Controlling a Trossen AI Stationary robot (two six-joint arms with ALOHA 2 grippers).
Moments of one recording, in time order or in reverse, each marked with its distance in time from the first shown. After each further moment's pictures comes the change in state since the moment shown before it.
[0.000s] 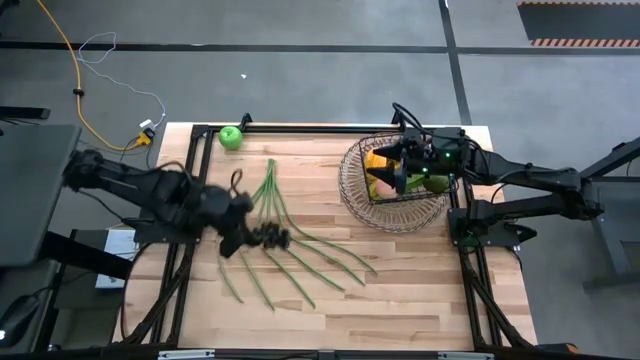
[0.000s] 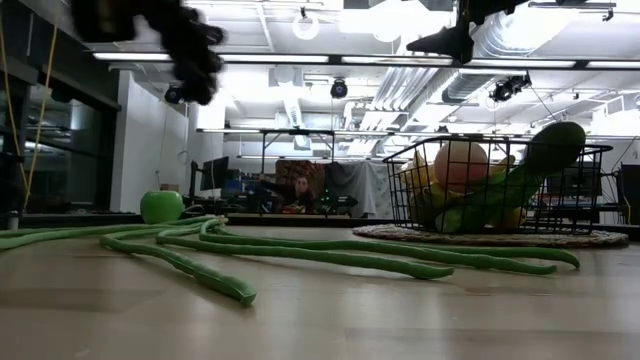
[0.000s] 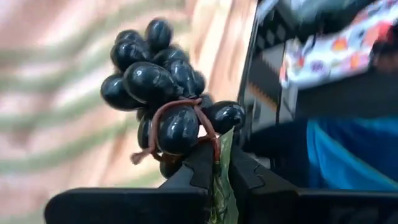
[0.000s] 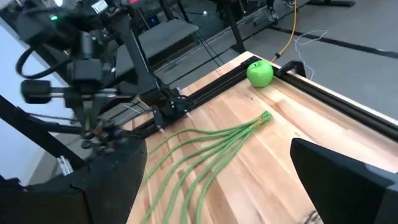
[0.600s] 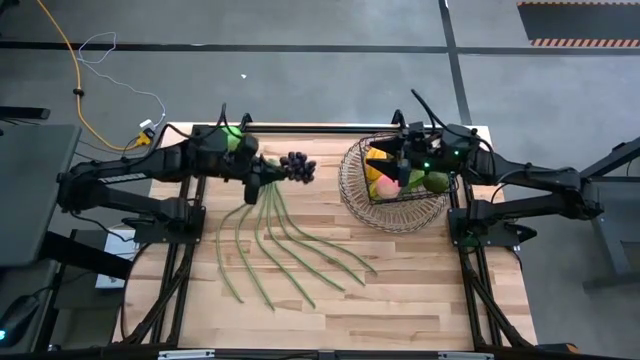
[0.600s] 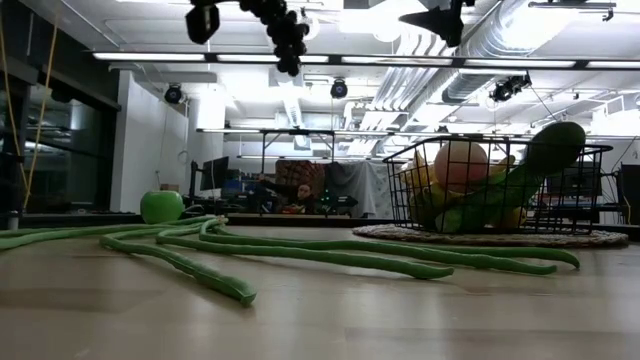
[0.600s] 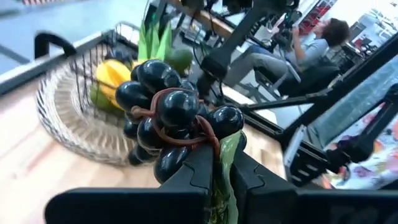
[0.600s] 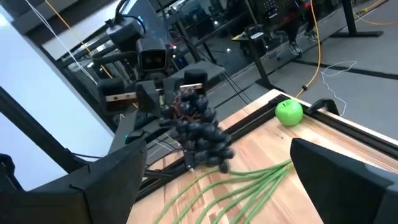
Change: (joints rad) left arm 0.468 0.026 0.047 0.369 -0.008 0.434; right arm 0.000 0.003 0.000 0.201 -0.029 0.081
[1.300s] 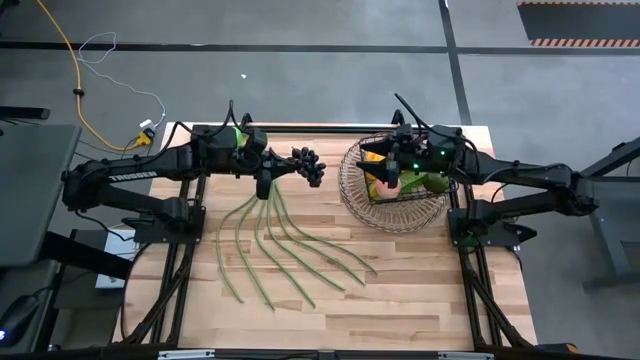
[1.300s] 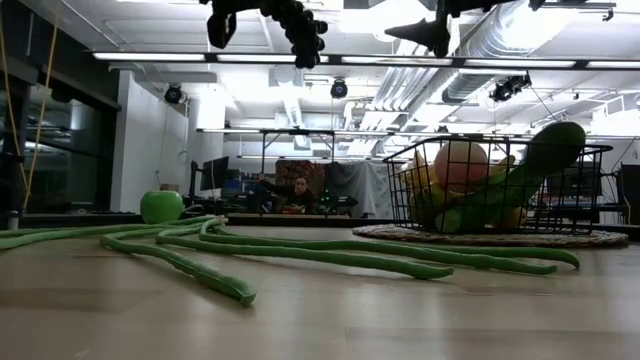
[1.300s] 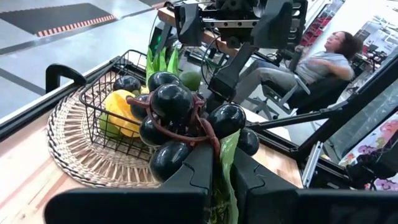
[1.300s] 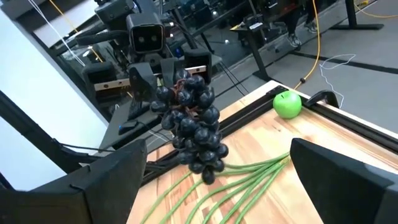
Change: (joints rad) left arm 0.040 0.082 -0.001 0.145 -0.018 0.062; right arm 0.000 0.086 0.000 0.049 -0.011 -0.025
